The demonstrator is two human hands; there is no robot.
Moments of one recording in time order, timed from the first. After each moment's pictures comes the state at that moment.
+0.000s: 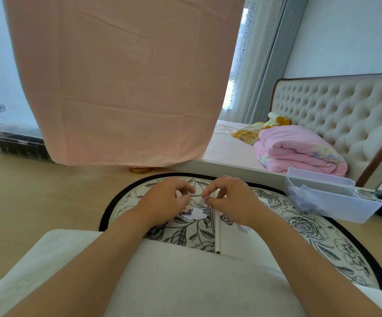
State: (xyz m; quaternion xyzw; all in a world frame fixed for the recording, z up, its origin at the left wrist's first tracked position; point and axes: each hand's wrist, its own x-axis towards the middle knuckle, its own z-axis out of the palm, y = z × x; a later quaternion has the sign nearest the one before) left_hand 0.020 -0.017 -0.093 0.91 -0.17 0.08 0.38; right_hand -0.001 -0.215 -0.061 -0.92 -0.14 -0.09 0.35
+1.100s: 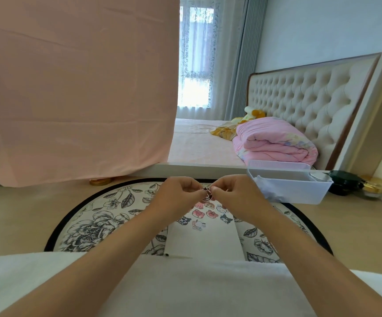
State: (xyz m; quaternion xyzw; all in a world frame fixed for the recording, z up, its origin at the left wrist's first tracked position) left_hand -0.010 -0.140 -0.053 0.83 -0.15 0.03 0.53; right_hand -0.029 -0.315 -0.047 -0.88 -0.06 -0.14 0.44
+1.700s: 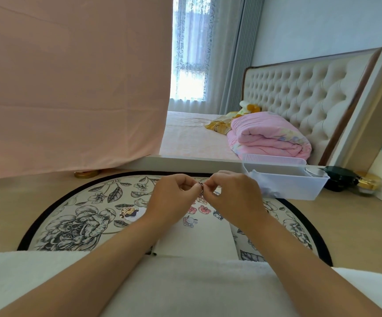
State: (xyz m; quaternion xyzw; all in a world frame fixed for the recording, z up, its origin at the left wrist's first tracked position) left_hand 0.002 -0.162 -0.081 0.81 -0.13 0.11 0.56; right_hand -0.017 -0.321 -0.073 -0.90 -0.14 -0.37 0.17
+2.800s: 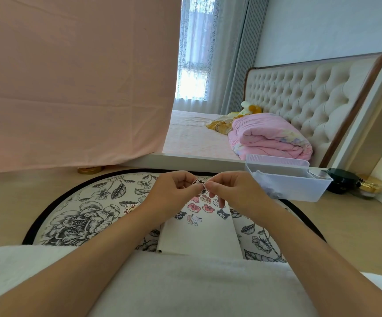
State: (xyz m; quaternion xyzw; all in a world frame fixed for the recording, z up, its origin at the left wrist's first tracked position) left_hand 0.007 -0.141 -0.077 0.76 -0.19 0.03 0.62; right_hand -0.017 -0.324 -0.057 -0.85 -0.10 -0.09 0.51
